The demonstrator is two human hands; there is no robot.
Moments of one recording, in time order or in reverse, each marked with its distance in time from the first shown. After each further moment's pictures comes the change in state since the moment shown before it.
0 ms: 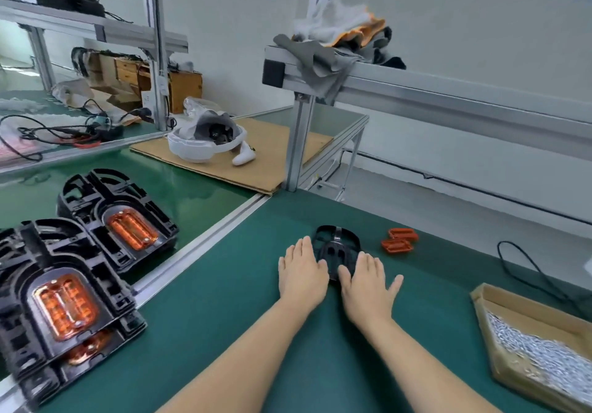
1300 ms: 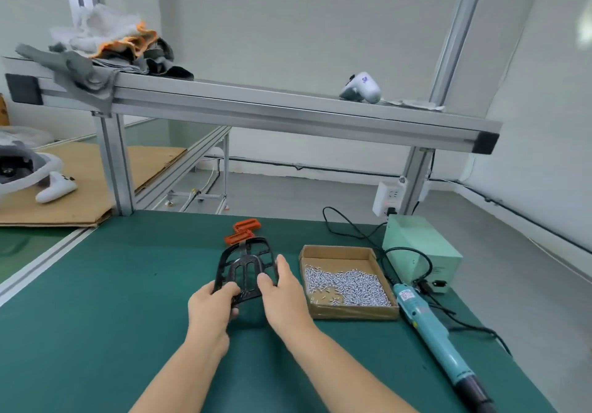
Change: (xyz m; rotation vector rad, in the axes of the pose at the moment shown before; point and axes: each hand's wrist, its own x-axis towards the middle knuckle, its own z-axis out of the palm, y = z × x) left_hand -0.069 0.098 0.066 -1.121 -0.112 -0.342; right_hand -0.067 0.107 -0.080 0.741 0.056 0.162
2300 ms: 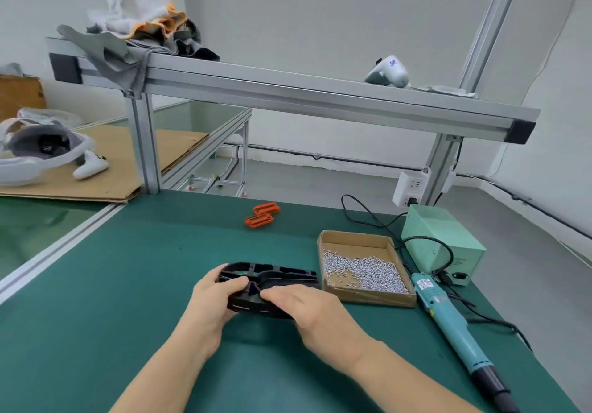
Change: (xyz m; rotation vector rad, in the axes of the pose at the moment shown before) left_hand -0.037 0.017 -0.040 0.050 -0.214 -0.043; right_hand -0.047 0.033 -0.040 -0.614 -0.168 -0.966
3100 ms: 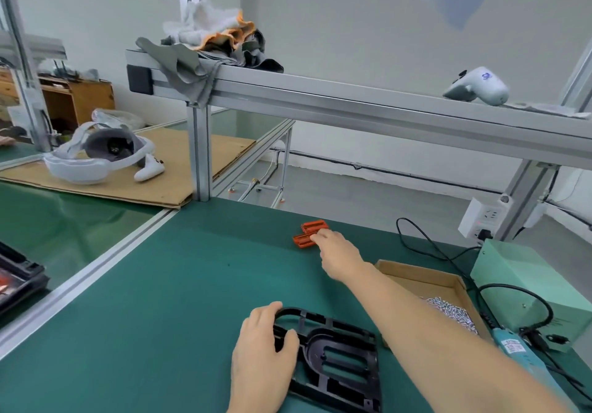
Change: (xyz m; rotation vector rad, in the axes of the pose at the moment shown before) left_hand 0.001 -0.031 -0.011 0.925 0.218 0.339; right_hand 0.161 0.116 0.054 -0.241 -0.342 0.461
